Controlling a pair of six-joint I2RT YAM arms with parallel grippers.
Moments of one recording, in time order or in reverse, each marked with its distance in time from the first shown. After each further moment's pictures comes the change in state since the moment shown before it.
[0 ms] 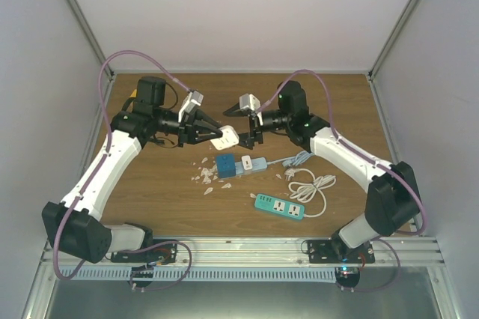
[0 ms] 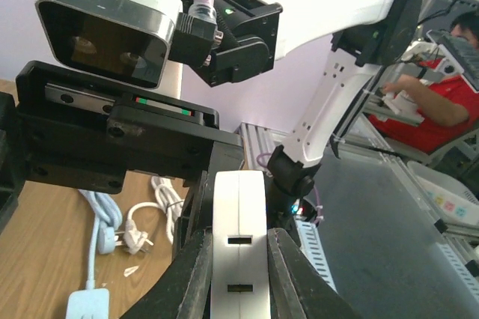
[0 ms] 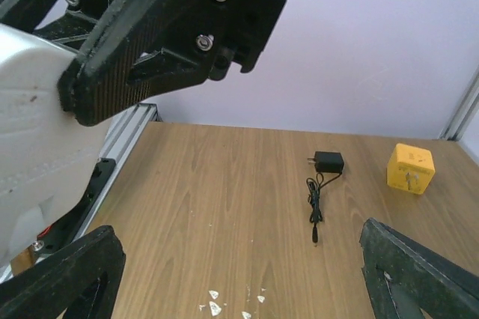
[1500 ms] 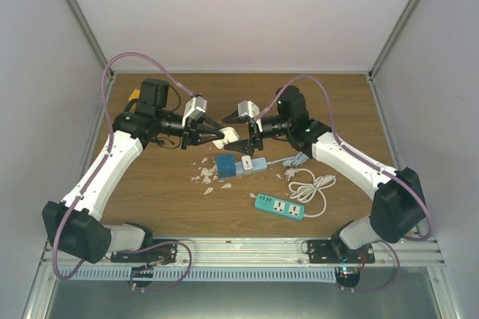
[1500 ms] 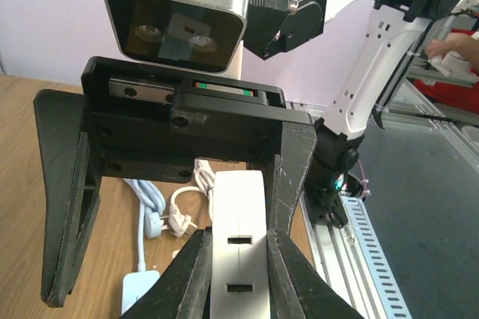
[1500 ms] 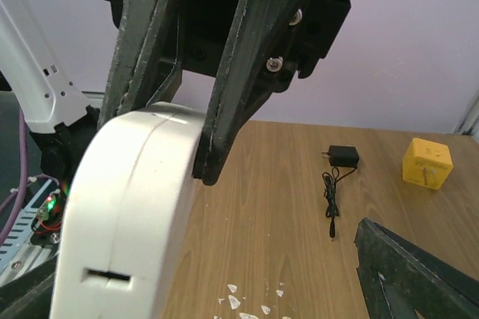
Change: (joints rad) left arm -0.029 -0.002 -0.008 -0.017 -0.093 0.136; right arm 0.032 -0.063 -0.037 -0.050 0.042 -0.030
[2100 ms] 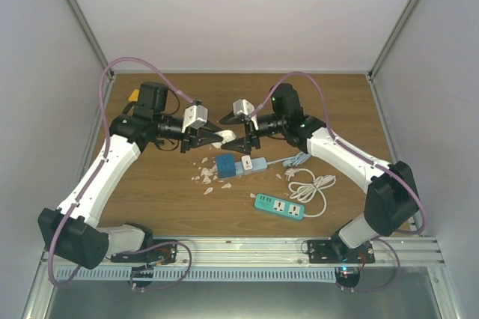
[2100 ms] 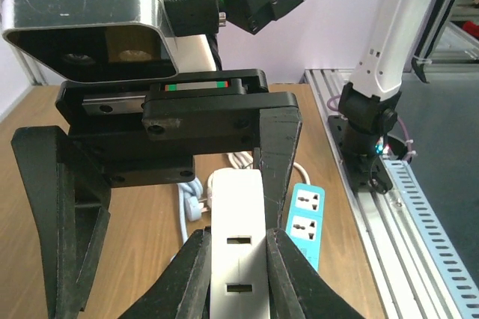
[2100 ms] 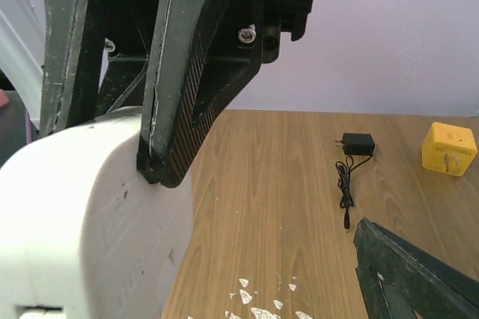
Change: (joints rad) left arm -0.016 -0.037 -0.002 -0.088 -0.104 0.219; right arm 0.005 0.064 0.061 -0.072 -0.016 -0.004
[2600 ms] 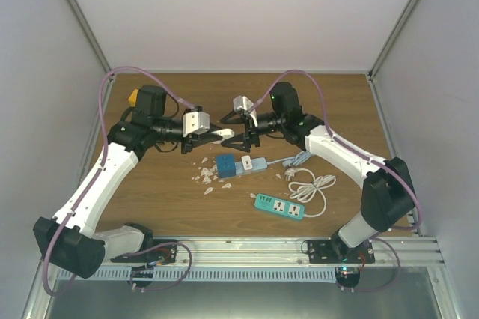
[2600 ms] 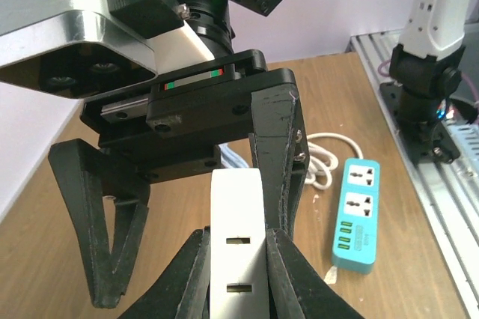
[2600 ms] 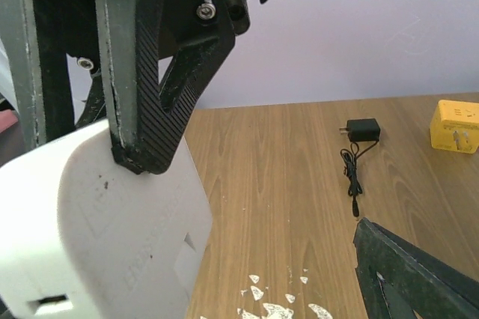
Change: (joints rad) left arm -0.017 -0.059 -0.057 0.085 -0.127 0.057; right arm -0.016 0.035 0.013 0.014 -0.014 0.085
